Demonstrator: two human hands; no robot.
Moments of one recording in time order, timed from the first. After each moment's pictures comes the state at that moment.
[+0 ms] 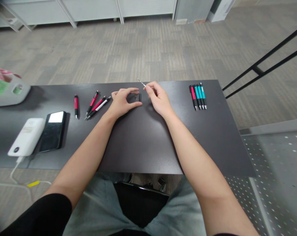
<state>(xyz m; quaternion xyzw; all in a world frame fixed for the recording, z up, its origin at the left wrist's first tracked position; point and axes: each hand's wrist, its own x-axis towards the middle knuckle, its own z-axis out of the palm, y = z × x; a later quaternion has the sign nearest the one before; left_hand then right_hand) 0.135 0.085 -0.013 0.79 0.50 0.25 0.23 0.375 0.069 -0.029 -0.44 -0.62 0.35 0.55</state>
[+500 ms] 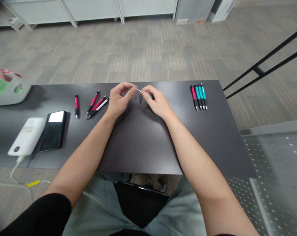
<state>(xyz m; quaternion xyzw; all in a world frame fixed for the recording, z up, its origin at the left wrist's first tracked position) 0.150 0.101 -0.028 0.69 0.33 0.55 0.34 0.371 0.058 -0.018 -0.45 -0.66 0.35 0.49</state>
